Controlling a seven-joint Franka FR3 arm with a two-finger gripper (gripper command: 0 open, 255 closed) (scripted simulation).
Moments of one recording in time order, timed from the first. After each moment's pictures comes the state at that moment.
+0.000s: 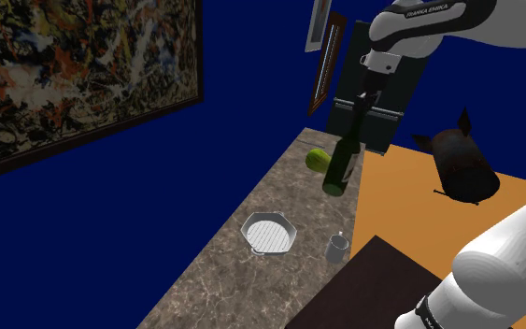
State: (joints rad) arm -0.31 -0.15 -0.19 -1.95 0.04 1.83 -0.61
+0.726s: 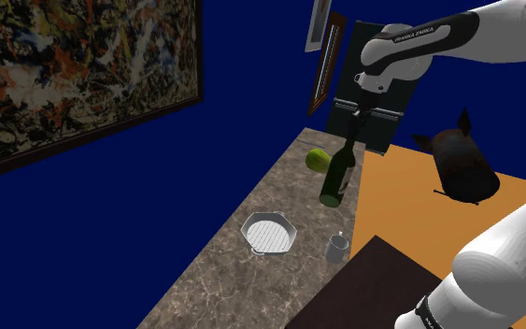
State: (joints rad) arm -0.31 -0.13 -0.19 -2.08 0.04 1.97 -0.61
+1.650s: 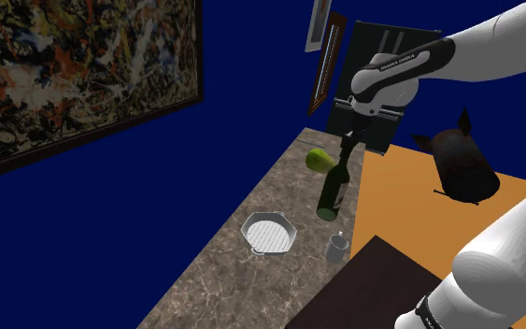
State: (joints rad) arm -0.31 -0.07 -0.19 -2.21 0.06 2.16 -0.64
